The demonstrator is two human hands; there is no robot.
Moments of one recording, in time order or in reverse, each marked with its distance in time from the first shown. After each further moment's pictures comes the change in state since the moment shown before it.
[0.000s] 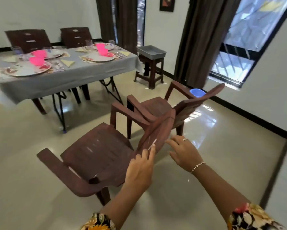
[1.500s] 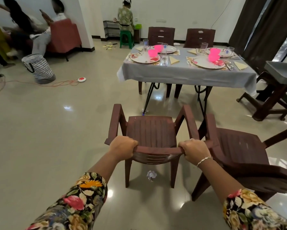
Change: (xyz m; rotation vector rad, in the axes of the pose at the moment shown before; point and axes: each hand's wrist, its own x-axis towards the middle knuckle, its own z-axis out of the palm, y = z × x) left_hand 0.027 -0.123 -0.033 0.159 -0.141 -0.621; right_hand 0.195 0.018 0.103 0.006 -0.468 -0.594
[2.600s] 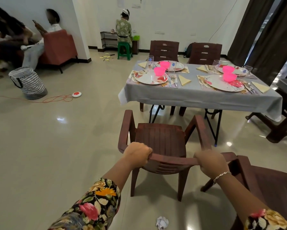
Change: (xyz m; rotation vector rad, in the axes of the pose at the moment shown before) left_hand 0.236 -0.166 0.004 -0.036 0.027 0.137; right_hand 0.254 0.046 0.004 0.051 0.258 0.047
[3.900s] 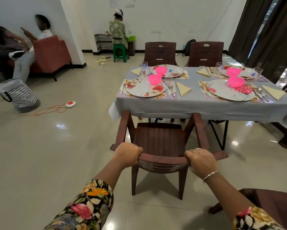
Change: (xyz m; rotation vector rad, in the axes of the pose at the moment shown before) left_hand 0.169 -0.099 0.001 0.038 0.000 -0.036; right_hand 0.168 0.066 0.056 -0.008 0.136 -0.042
